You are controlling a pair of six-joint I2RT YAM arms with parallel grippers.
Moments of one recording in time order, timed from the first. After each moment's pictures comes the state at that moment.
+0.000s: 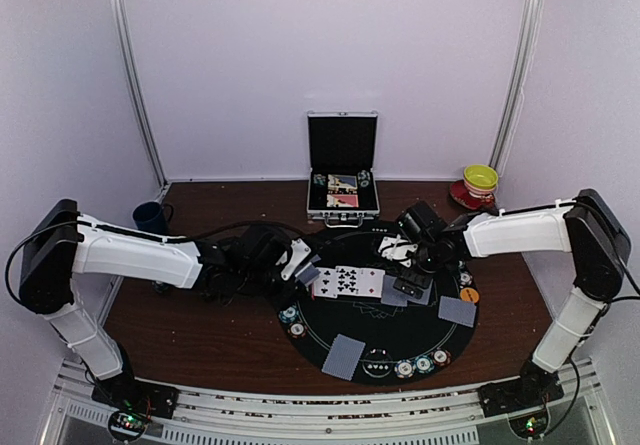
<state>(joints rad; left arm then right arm) -0.98 1.64 0.96 -0.15 -0.16 -0.04 0.68 1.67 0.99 -0.39 0.27 -0.49</state>
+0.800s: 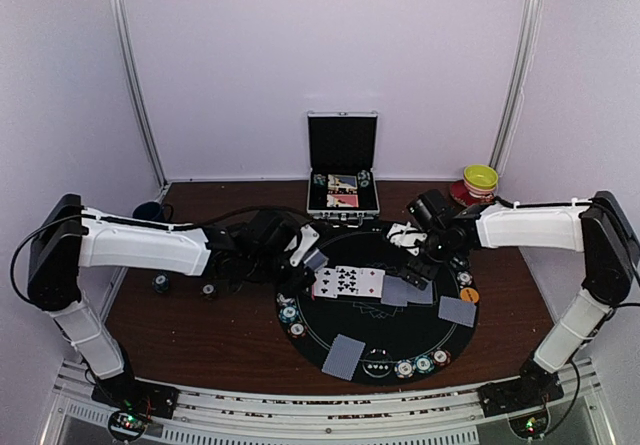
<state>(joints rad) -0.98 1.68 1.07 -0.22 -0.16 -0.05 0.63 1.62 1.00 -0.44 0.22 -0.44</state>
